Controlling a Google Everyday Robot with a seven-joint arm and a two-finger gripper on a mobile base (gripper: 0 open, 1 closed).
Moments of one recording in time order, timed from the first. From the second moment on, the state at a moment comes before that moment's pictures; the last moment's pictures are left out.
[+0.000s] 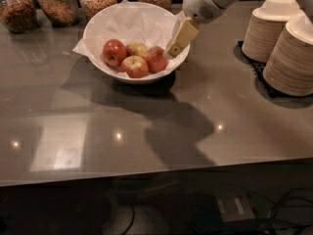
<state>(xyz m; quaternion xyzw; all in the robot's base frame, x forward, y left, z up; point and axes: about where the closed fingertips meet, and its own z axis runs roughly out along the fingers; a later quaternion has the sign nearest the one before) 0.659 -0.055 0.984 -0.63 0.66 0.05 0.40</state>
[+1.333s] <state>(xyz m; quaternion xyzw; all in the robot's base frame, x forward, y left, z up) 0.682 -0.046 0.953 -0.67 0.66 0.03 0.35</state>
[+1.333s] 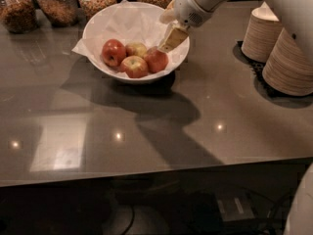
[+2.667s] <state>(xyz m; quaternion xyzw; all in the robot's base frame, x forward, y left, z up) 0.685 -0.055 0.929 -0.67 0.67 0.04 0.33</state>
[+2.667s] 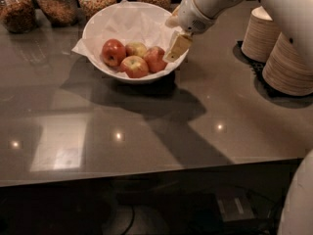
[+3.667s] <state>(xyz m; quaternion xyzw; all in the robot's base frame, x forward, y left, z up) 0.695 -0.039 0.907 -0.67 0.66 0.07 0.33</state>
